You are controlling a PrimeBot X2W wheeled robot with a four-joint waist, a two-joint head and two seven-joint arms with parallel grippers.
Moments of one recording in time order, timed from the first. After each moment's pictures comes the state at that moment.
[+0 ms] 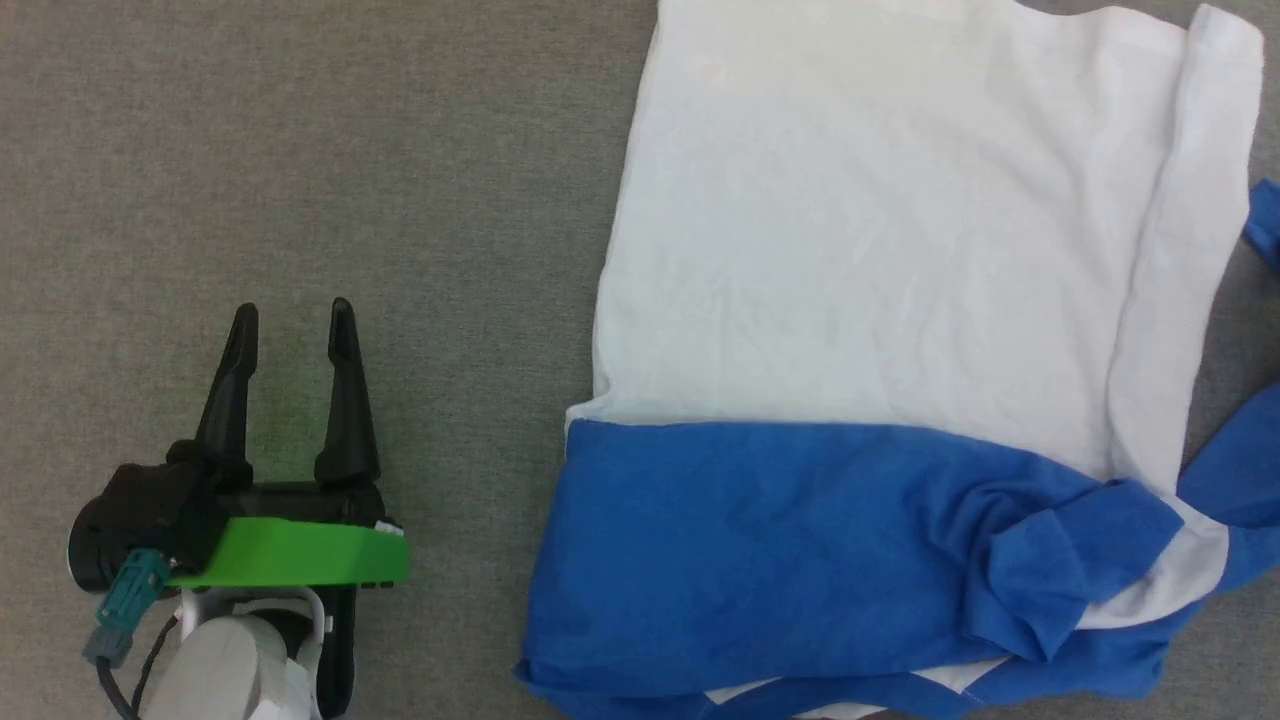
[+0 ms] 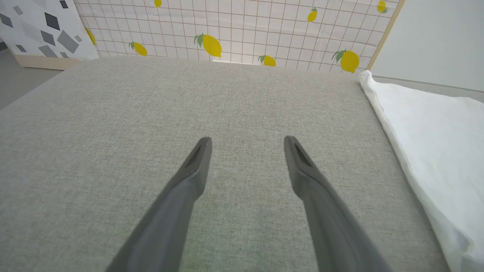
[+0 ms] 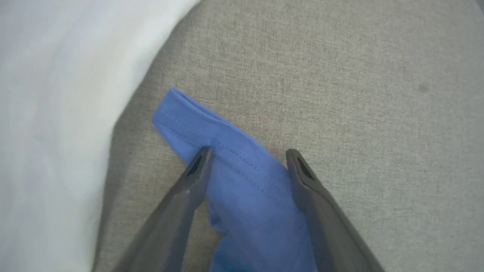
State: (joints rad) left arm -0.11 0.32 -0.20 -0.21 -0.41 0.21 -0.23; right arm -0.42 -0.43 -0.22 -0.07 0.23 0.13 0.88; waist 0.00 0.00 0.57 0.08
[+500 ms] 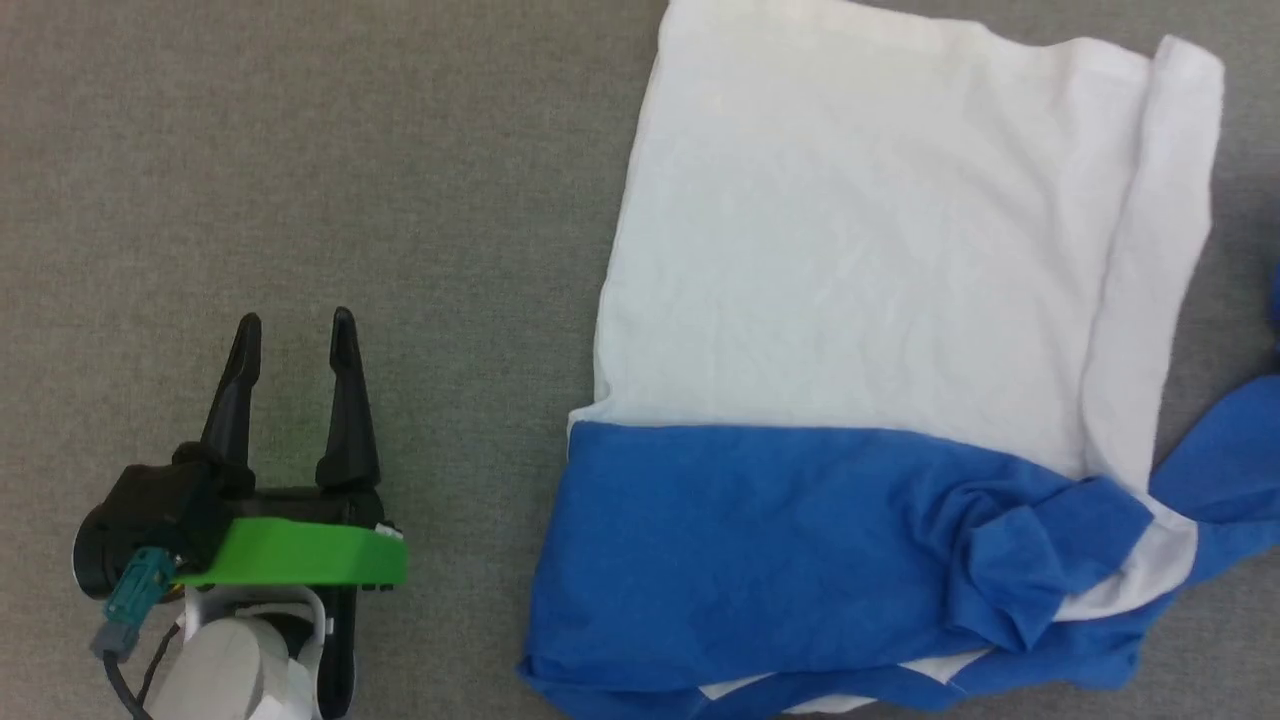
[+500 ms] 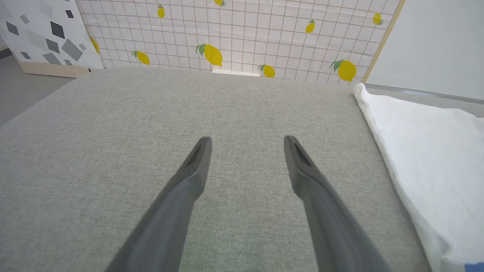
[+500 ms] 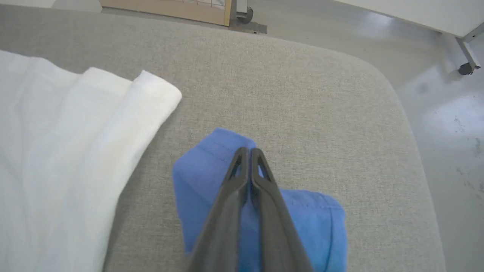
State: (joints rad) left arm -0.11 0.31 -0.20 -0.17 -0.42 0.21 -0.23; right arm -0.46 -0.43 -0.27 -0.04 0.22 0.13 0.70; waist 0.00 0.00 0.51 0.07
